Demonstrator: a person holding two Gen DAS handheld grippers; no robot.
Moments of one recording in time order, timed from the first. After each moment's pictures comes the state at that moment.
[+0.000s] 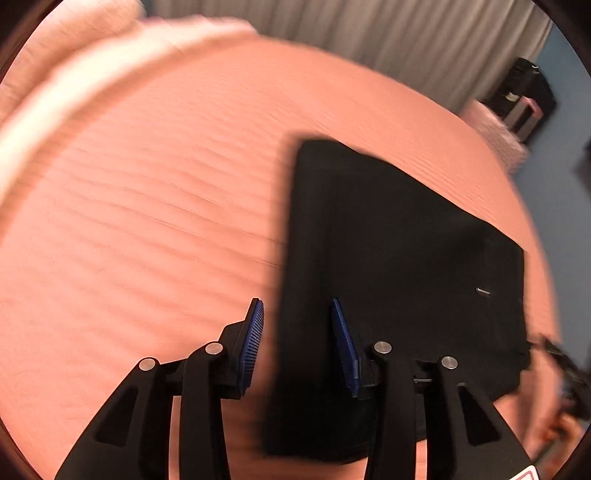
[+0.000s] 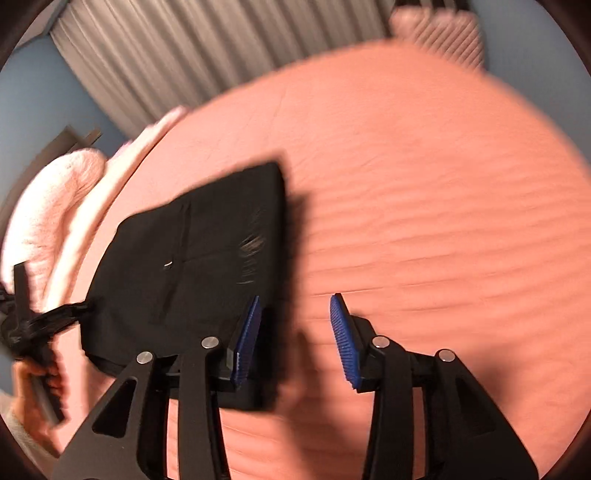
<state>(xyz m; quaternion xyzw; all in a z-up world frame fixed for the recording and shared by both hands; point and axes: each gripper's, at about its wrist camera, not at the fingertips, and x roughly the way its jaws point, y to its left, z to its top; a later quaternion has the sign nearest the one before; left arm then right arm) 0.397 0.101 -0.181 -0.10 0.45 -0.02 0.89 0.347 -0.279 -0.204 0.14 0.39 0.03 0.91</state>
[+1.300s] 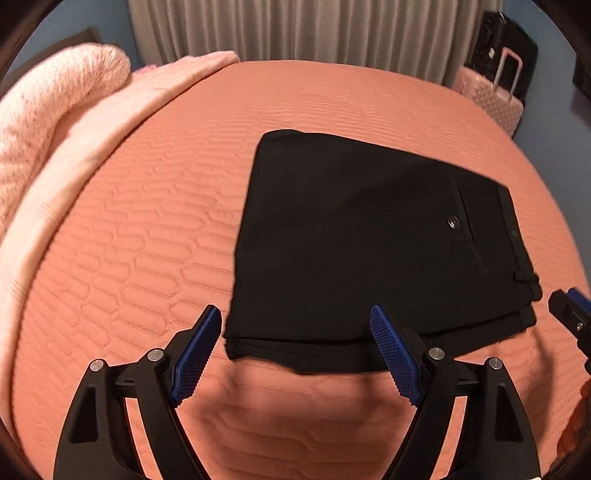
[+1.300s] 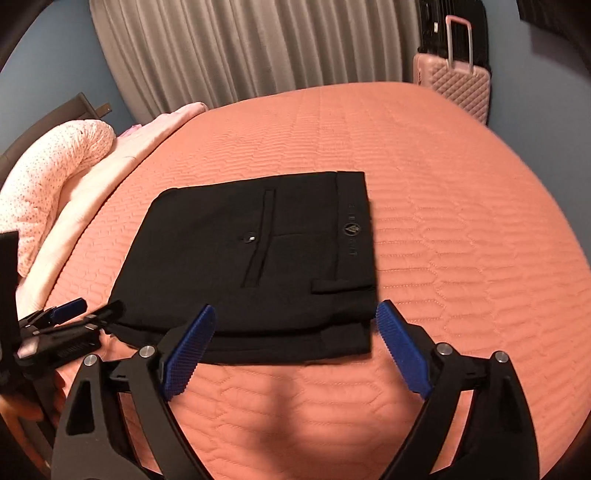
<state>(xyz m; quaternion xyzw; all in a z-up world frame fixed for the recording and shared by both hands) 0.321 0.040 -0.178 -0.03 0.46 -0.03 0.89 0.331 -0.188 -0.183 0.12 0.40 0.04 0.91</state>
